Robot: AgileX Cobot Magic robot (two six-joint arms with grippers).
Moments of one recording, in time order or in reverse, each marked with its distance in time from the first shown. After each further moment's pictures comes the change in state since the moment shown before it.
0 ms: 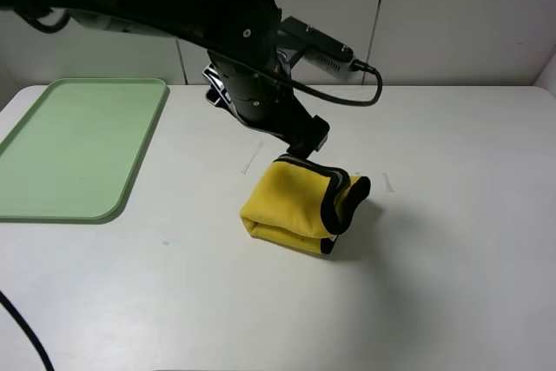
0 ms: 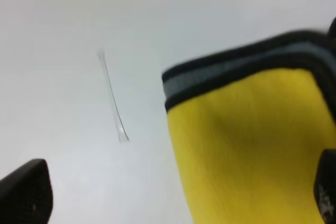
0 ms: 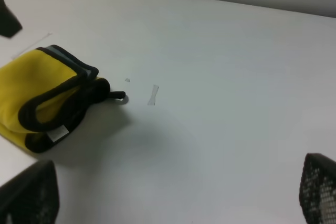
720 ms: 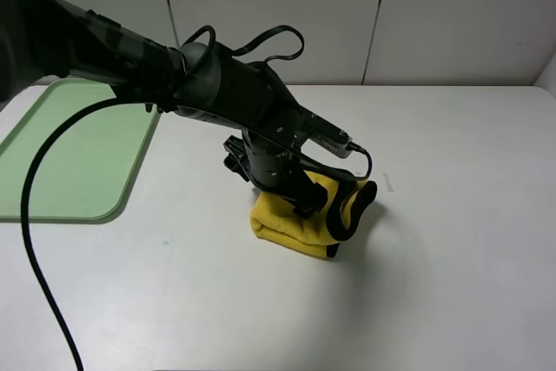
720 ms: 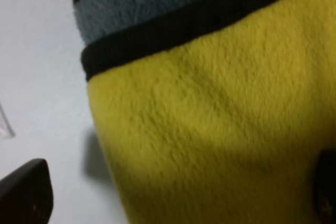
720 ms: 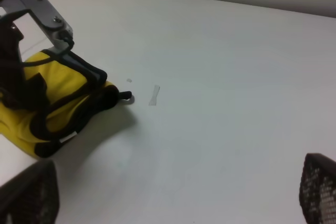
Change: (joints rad) left arm 0.003 0.267 -0.001 -0.056 -0.119 -0.024; right arm 0.000 0.000 0.000 0.003 0.000 0.000
